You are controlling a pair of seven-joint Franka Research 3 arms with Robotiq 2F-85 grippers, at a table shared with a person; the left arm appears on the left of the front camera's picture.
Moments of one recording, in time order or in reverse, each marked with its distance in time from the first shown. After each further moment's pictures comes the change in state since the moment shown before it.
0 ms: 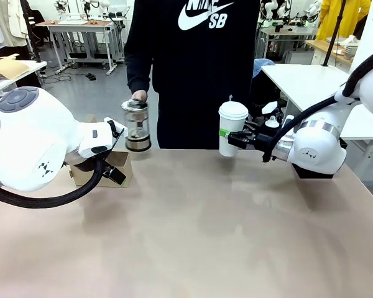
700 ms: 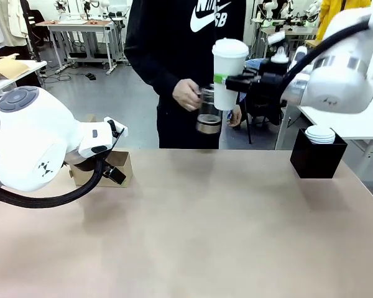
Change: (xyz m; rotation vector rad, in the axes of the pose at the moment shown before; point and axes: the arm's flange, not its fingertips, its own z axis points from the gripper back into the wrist) left arm 0.000 0.000 0.000 0.000 0.000 0.000; right arm 0.198 0.071 -0.013 0.086 0.039 0.018
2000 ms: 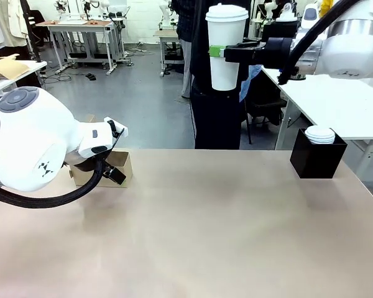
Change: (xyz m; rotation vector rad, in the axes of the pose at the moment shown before) left arm 0.000 0.000 0.000 0.000 0.000 0.000; right arm 0.063 0.042 0.009 0.037 0.047 -0.002
